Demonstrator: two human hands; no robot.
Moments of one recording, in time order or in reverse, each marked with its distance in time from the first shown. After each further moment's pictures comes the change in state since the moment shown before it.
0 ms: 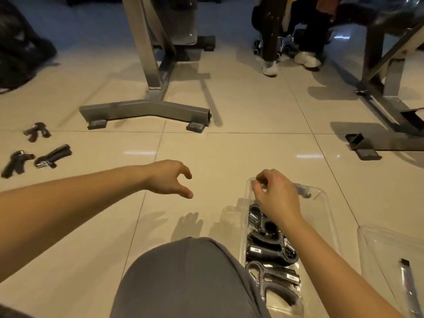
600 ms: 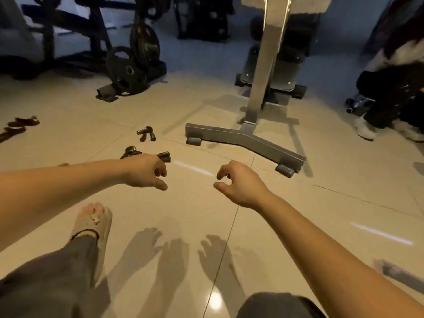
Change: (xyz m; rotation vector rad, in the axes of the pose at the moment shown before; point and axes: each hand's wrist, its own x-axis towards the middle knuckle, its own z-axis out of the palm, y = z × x) left_hand -0.188 -0.334 -0.031 -0.129 0.255 -0.395; right_hand 0.043 -0.389 0.115 -0.035 -0.423 -0.600
